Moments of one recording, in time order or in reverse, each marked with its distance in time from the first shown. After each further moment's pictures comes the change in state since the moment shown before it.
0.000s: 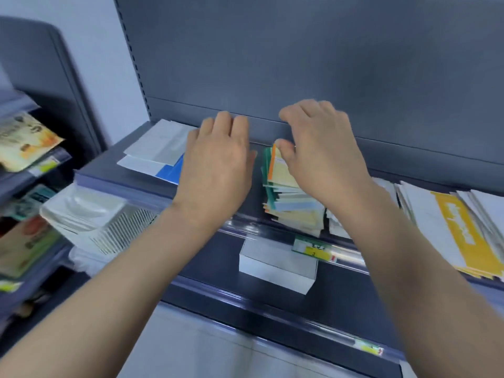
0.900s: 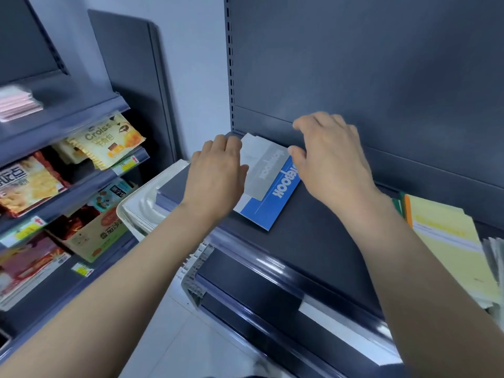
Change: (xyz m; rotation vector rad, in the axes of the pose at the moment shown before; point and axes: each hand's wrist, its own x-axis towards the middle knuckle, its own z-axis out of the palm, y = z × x) left_hand 0.029 -0.223 0.086 0.114 -0.234 -0.312; right_hand 0.174 -0.106 0.127 0.121 -0.073 -0.101
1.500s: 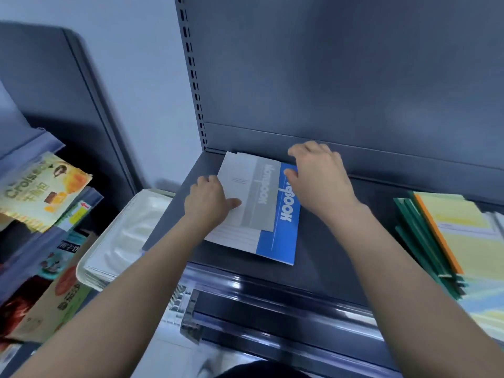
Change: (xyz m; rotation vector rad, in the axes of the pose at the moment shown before) left_hand 0.080 -0.078 0.101 -0.139 -0.583 -0.135; right_hand 0.058 -0.018 0.073 -0.082 -0.131 0.329
